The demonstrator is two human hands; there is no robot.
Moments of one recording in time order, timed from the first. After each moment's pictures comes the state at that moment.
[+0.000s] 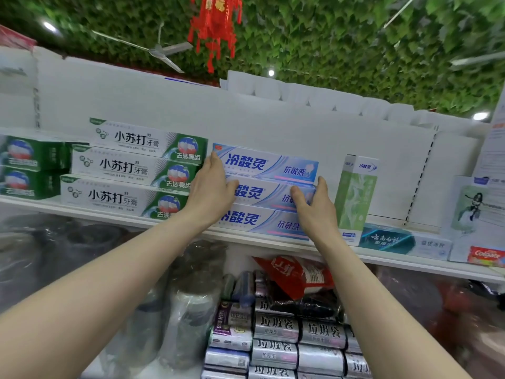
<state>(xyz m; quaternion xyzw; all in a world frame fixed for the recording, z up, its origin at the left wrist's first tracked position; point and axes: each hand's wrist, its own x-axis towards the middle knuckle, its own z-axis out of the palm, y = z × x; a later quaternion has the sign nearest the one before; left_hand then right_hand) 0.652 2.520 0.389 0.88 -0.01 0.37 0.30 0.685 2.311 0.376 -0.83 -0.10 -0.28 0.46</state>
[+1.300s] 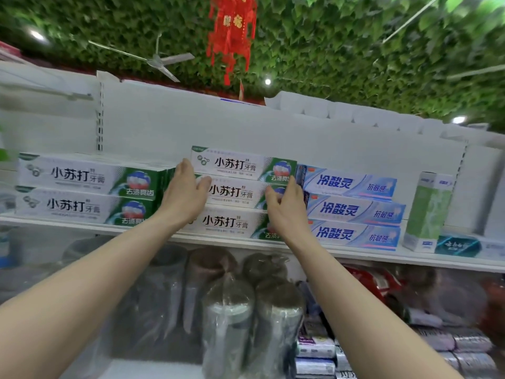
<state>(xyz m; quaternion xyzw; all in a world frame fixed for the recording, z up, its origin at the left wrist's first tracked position) 0.618 2.772 0.388 0.86 0.01 0.34 0.37 0.648 2.576 0.378 -0.84 -0.10 -0.31 0.42</state>
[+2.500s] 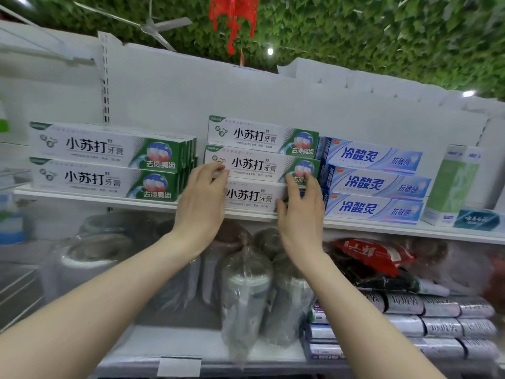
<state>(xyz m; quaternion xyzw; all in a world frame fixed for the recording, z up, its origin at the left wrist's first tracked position) 0.605 2.784 0.319 0.86 -0.10 0.47 0.16 0.629 2.597 0.310 -0.87 -0.07 -0.44 0.19</state>
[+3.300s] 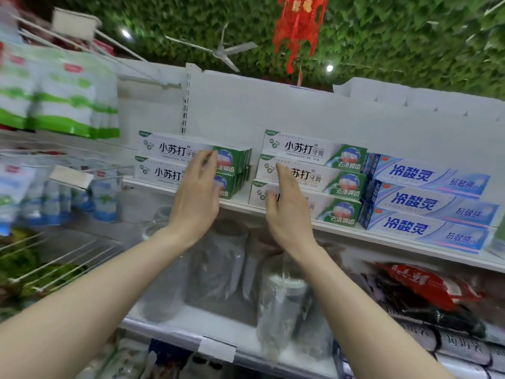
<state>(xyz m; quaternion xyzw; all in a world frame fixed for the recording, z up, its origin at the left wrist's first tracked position) 0.541 2.855 0.321 0.82 -0.01 0.54 0.18 0.571 2.675 0.336 -0.82 -0.30 -0.32 0.36</state>
